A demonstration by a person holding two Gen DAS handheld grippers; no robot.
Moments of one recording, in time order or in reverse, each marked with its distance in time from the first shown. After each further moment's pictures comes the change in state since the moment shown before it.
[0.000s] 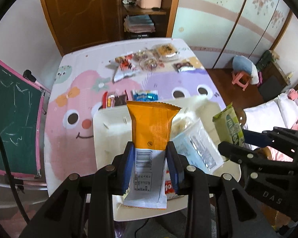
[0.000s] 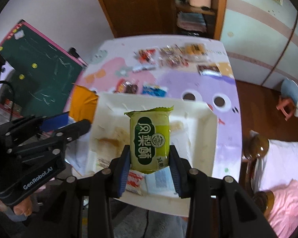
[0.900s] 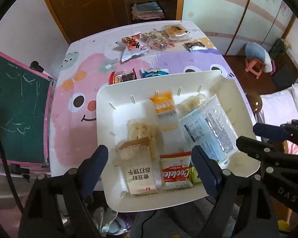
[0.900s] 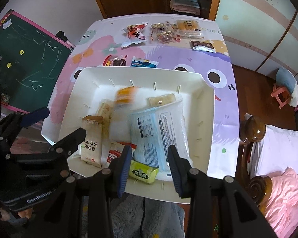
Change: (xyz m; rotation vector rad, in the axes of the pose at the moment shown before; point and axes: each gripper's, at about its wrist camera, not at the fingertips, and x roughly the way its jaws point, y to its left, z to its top) left arm 0.030 -0.009 -0.025 0.020 0.077 0.113; right arm 0.027 -0.006 -0.020 0.006 0.114 -0.050
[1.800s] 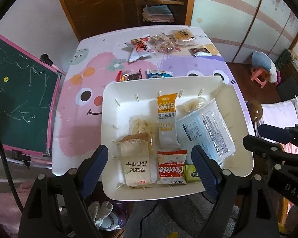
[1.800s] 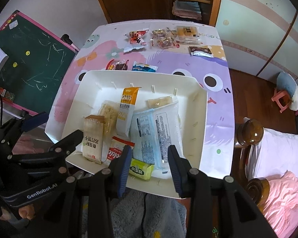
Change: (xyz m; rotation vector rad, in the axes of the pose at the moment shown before) left arm -0.028 -0.002 -0.009 -0.087 -0.029 0.030; right arm -0.026 -0.014 -0.007 -0.016 -0.056 0.024
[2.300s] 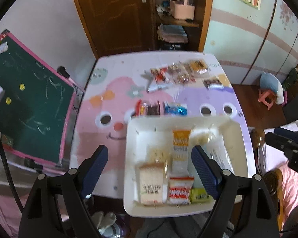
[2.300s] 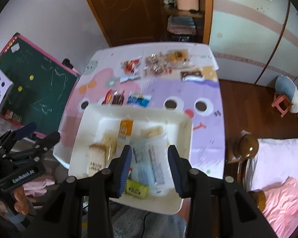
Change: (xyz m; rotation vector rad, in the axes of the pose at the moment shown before) left arm -0.048 0.034 0.055 -0.070 -0.123 0.058; right arm -0.047 -0.030 0.050 0.048 -0.129 0.010
